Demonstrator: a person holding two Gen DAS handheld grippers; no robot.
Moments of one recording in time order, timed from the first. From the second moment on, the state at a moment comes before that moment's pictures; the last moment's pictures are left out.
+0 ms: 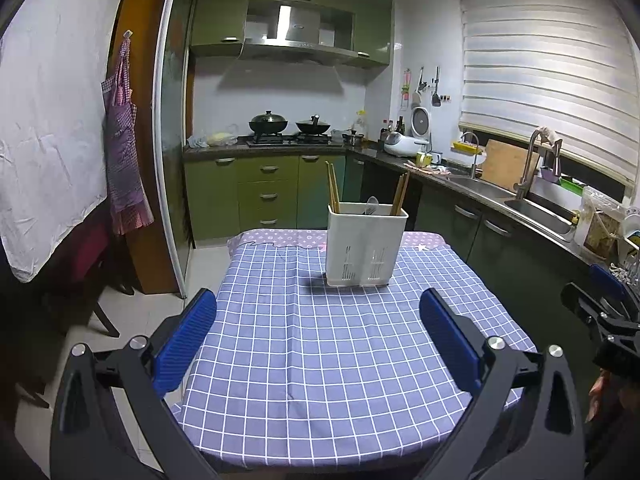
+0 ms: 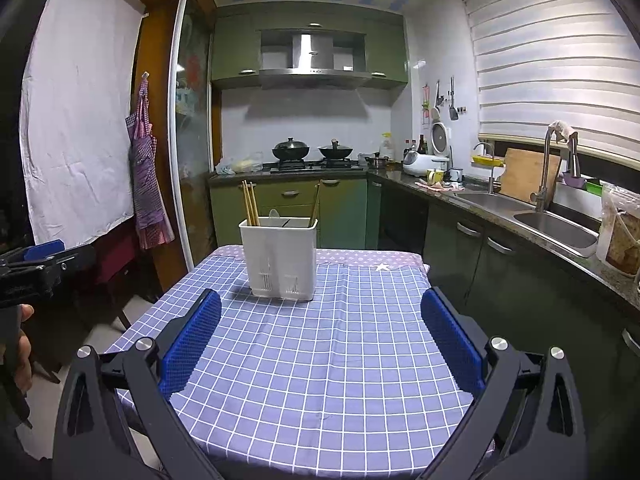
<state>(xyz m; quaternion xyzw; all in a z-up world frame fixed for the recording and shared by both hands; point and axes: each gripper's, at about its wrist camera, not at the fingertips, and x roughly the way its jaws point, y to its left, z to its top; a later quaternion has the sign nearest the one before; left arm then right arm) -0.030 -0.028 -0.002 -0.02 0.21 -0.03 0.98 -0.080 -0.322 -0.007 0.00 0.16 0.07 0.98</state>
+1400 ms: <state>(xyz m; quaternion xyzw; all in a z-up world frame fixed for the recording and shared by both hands) -0.030 -0.034 -0.007 -0.01 0.23 -0.03 0.97 -0.073 -0.316 -0.009 0.01 0.17 0.08 0.98</state>
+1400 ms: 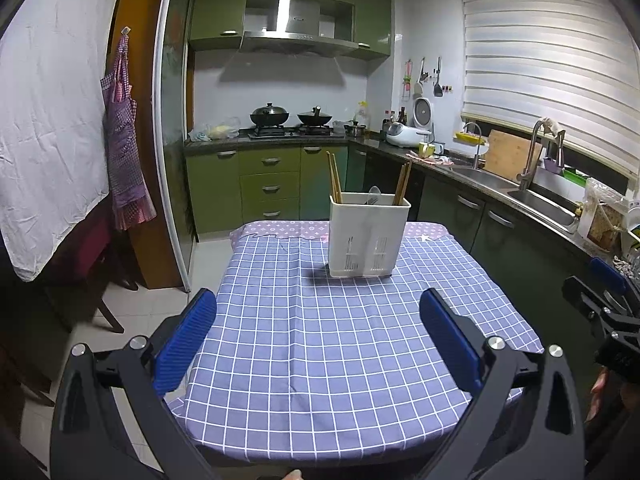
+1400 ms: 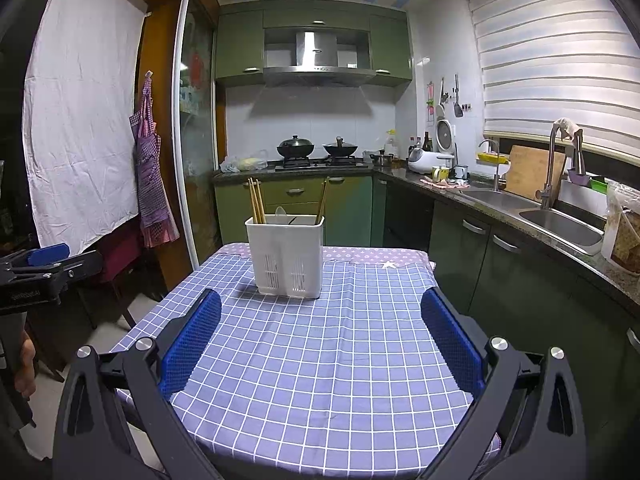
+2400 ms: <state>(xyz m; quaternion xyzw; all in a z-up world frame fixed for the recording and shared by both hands) -0.029 -0.037 -0.010 0.00 0.23 -0.01 0.97 -0.072 -0.312 -0.011 0.01 0.17 0.09 0.98</state>
